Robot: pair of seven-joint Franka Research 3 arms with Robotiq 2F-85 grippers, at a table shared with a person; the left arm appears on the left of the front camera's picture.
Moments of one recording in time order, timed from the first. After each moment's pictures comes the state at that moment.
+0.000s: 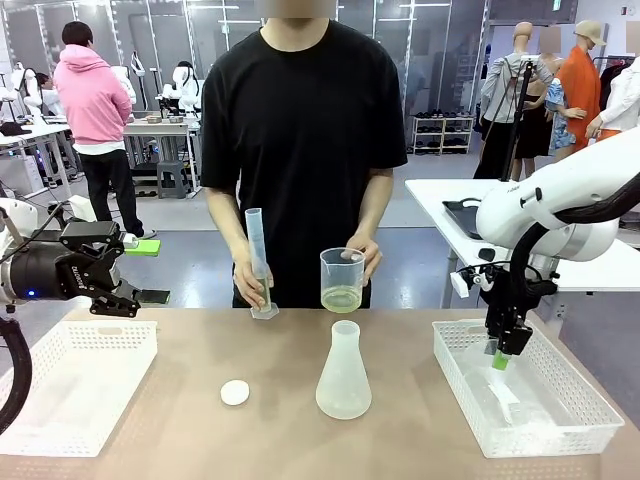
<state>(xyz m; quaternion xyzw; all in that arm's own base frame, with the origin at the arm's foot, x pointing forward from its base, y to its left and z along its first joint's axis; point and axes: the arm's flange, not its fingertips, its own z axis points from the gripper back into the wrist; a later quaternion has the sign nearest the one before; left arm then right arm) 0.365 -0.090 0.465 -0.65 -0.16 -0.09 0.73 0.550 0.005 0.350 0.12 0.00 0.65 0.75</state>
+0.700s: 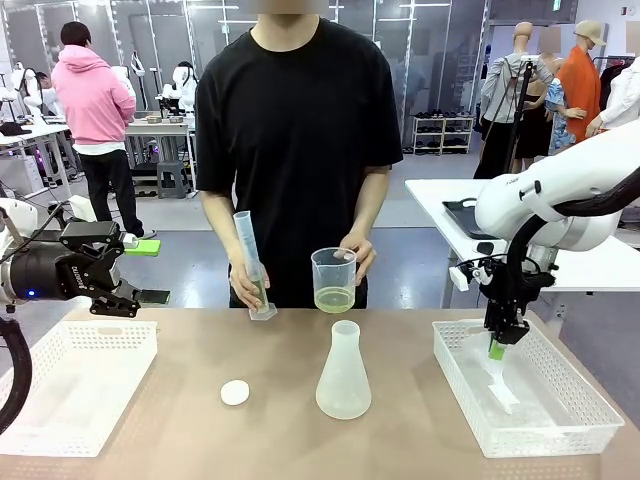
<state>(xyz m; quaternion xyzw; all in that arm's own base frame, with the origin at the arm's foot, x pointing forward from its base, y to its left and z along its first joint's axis) 0.365 -0.090 0.465 -0.65 -0.16 -0.09 0.73 0.555 0.007 0.364 0.13 0.01 0.66 0.74</state>
